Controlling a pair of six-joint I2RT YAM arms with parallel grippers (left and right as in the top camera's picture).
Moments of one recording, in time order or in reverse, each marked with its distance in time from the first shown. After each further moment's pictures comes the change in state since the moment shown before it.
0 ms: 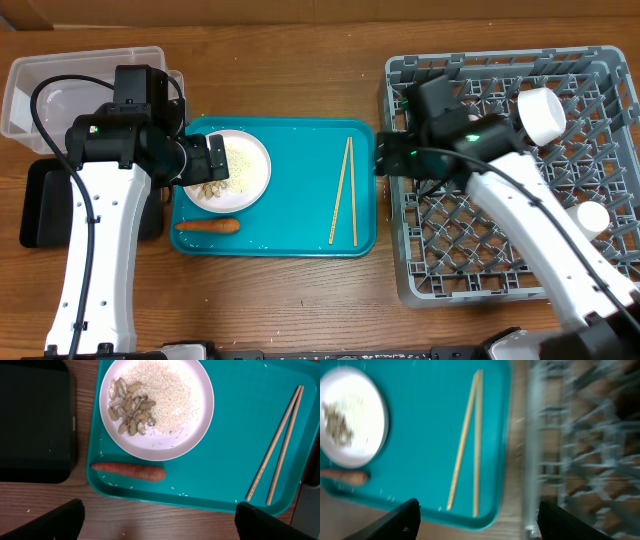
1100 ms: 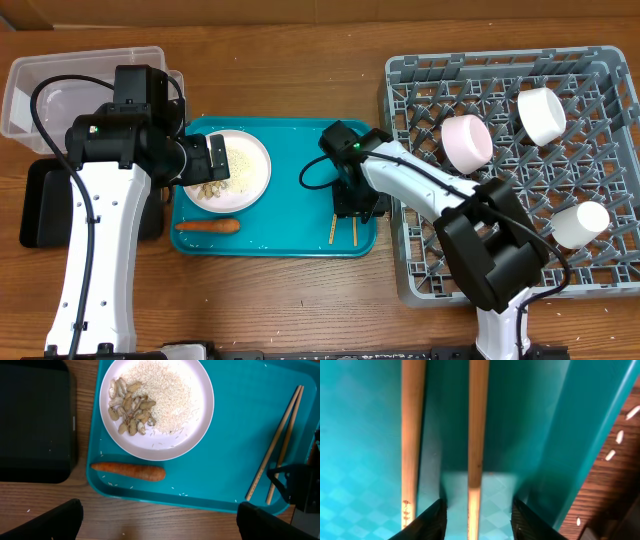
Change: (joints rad) left arm 0.000 0.000 0.000 -0.001 0.000 0.000; right arm 0.166 0.481 -0.006 0.055 0.027 0.092
